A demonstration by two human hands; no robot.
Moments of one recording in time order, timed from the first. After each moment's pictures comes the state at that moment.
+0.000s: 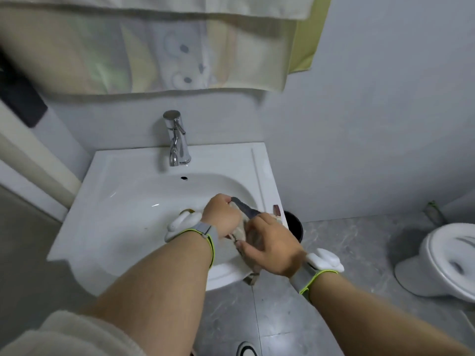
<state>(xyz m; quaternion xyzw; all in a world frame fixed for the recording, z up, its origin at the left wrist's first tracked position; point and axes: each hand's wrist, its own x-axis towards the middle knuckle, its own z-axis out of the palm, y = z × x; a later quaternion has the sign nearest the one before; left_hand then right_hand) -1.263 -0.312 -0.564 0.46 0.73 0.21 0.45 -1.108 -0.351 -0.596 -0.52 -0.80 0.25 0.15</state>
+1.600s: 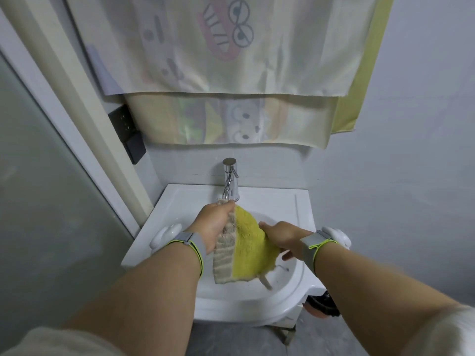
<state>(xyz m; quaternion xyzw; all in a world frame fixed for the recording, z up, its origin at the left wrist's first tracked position) -1.341 -0.327 -0.477 0.28 0.71 0.43 0.48 -1.176 -0.274 -0.518 -0.62 -0.61 0.49 0.01</state>
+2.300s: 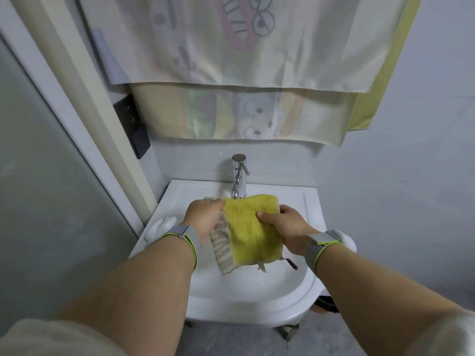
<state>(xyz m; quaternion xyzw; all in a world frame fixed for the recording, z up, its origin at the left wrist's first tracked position) -1.405 -0.321 -0.493 0.28 0.75 0.43 0.41 -1.214 -0.270 -0.523 -0.55 -0.45 0.64 0.28</state>
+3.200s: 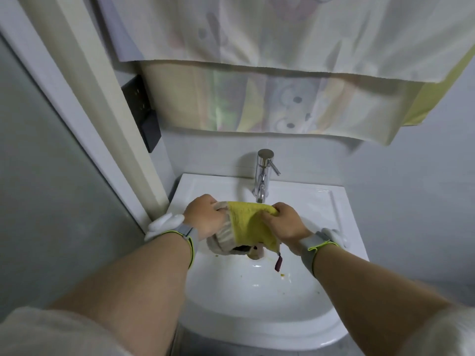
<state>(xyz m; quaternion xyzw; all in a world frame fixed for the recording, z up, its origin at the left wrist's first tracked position) -1.506 -0.286 -0.527 0.50 0.80 0.19 0.27 -1.310 -0.240 -0.549 -0.60 -0.63 0.44 0.21</state>
